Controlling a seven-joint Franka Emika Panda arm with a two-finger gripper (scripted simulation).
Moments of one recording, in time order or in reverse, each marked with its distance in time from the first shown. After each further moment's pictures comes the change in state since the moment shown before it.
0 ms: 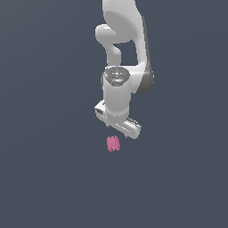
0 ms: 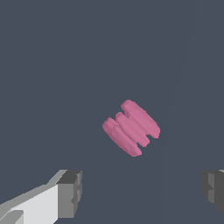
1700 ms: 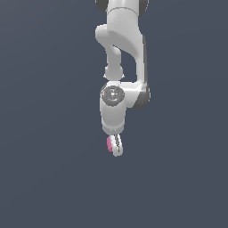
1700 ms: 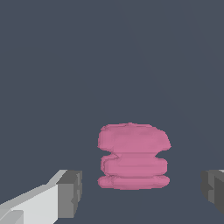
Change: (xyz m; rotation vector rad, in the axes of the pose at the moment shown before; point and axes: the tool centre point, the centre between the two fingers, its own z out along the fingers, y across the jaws) arm 0.023 0.006 0.052 -0.029 0.007 0.758
